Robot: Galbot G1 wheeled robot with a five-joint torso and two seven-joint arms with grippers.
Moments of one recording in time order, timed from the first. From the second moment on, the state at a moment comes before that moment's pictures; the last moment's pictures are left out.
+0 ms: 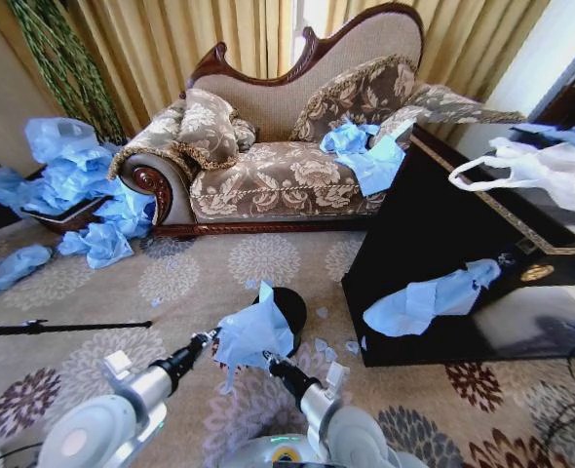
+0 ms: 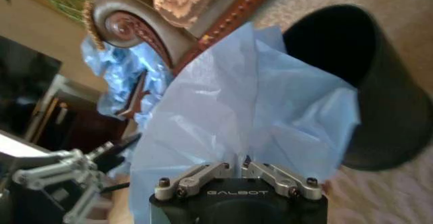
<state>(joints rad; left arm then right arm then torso) 1.78 -0.90 -0.68 -2.50 -1.88 0.16 -0.60 -1.26 1.01 -0.28 2.21 1.22 -0.10 0.50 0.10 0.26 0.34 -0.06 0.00</state>
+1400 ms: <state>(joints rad) 1.28 -0.89 -0.41 -2.03 -1.73 0.19 -0.47 -1.12 1.07 0.02 1.88 1.13 -0.06 0.35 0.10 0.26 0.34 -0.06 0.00</state>
